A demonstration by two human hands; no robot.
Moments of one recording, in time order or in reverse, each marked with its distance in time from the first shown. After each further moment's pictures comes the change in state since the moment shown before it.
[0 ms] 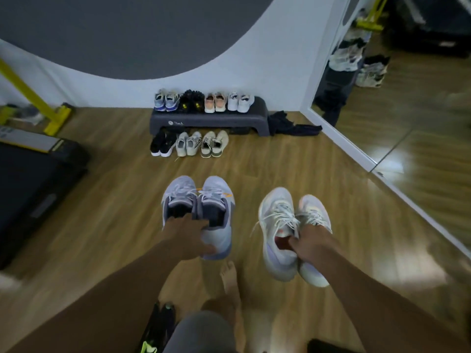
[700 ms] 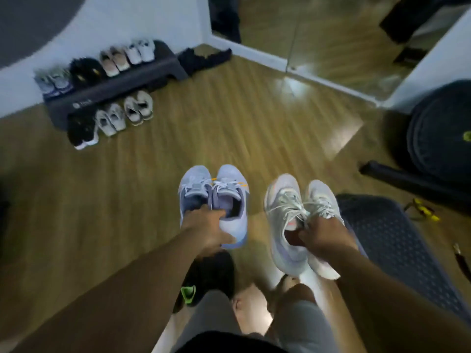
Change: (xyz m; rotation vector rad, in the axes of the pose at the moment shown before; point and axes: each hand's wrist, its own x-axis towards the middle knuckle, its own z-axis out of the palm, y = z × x) left_hand -0.158 -0.021 0.154 0.101 -0.235 0.435; right_hand -0.317 0.002 0.225 0.199 0.068 0.515
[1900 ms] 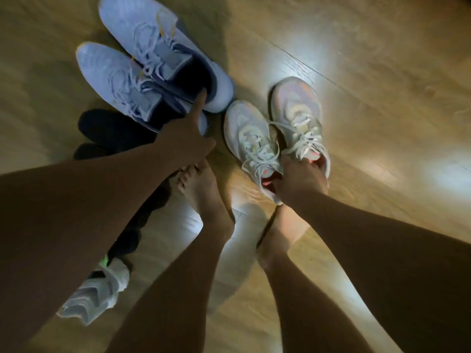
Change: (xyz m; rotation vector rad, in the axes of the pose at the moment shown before) left_hand 0.189 0.071 0.602 0.246 -0.467 0.369; right_hand -0.001 0.200 0.704 0.354 -0.369 0.546
